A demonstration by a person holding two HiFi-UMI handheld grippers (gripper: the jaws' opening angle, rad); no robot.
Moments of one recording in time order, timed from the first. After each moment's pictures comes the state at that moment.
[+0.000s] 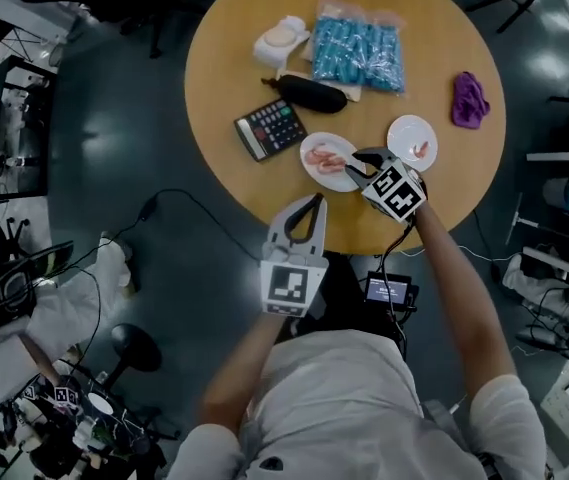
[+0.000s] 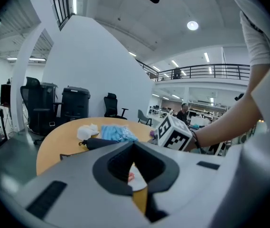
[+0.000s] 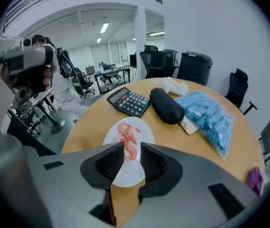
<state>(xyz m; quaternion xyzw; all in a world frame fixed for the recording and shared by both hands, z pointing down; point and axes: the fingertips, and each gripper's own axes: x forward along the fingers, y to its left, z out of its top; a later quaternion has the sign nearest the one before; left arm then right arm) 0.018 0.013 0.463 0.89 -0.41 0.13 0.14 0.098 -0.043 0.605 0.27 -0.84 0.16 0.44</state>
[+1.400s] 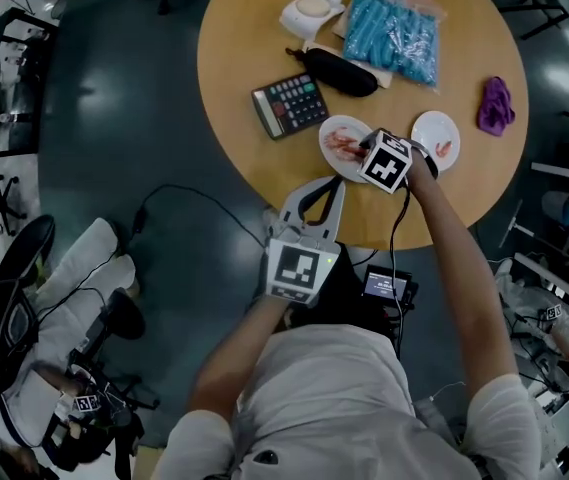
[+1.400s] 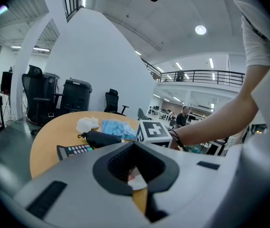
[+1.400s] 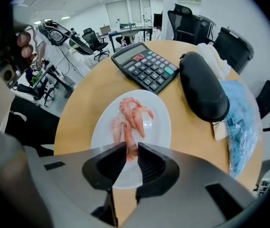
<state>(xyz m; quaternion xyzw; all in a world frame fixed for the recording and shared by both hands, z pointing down) 0.010 -0.005 0.491 0.89 -0.40 0.12 0.19 0.081 -0.047 0.675 0.12 -0.76 0.14 0.63</state>
